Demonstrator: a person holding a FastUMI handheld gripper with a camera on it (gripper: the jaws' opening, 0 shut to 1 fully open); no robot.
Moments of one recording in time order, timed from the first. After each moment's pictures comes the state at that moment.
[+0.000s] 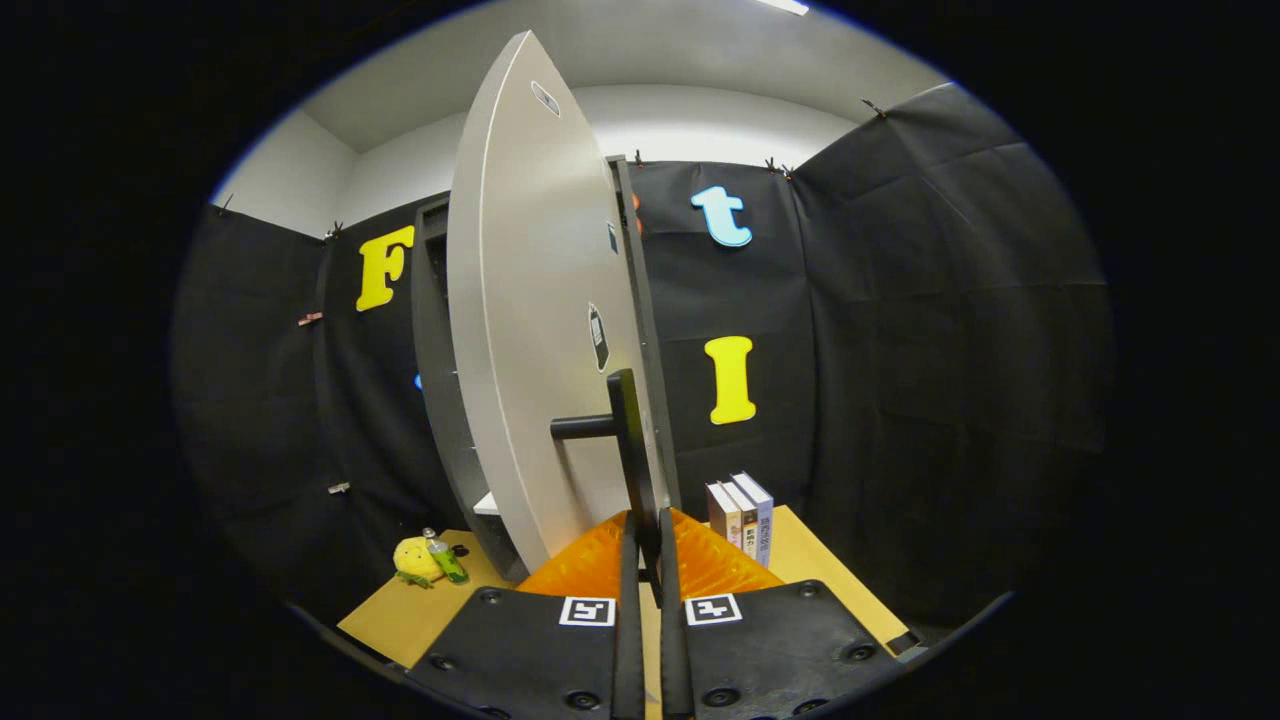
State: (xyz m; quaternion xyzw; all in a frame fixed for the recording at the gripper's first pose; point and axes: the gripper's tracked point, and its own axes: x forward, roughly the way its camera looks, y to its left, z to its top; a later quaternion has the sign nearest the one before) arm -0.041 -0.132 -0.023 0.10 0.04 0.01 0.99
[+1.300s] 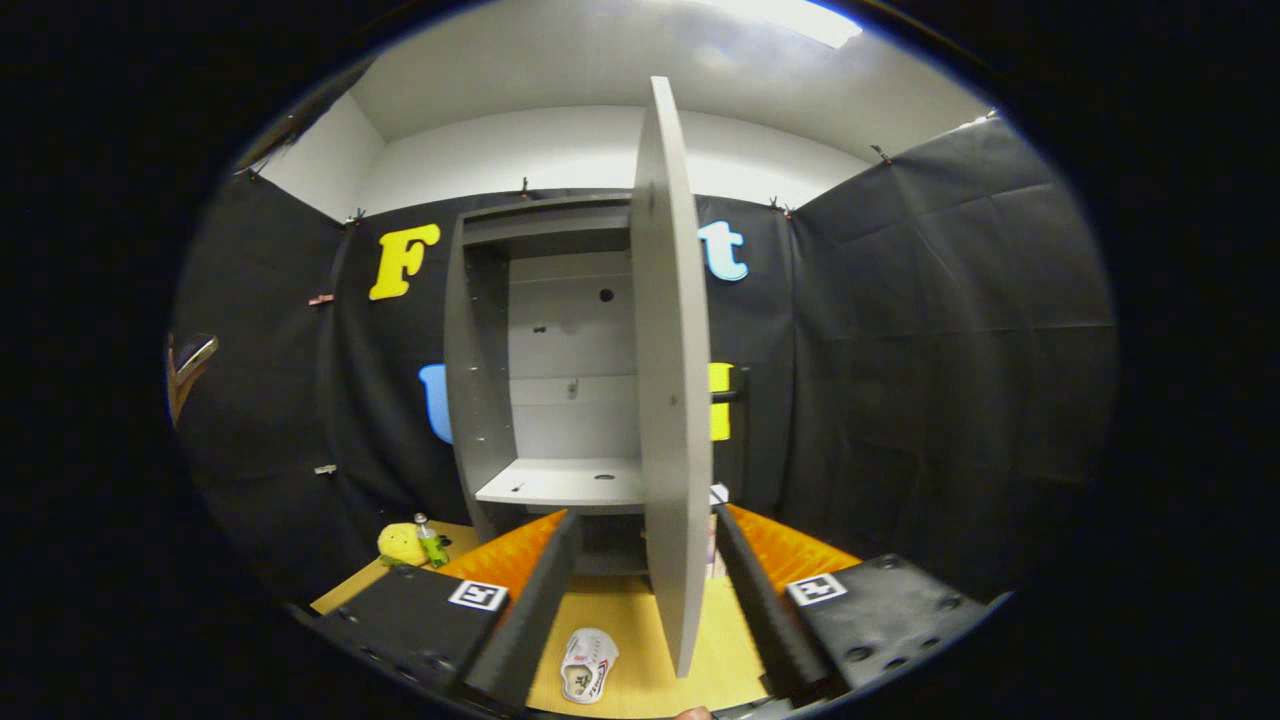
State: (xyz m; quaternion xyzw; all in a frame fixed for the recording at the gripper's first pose) arm -0.127 -0.073 -0.022 0.06 0.01 0.02 1.00
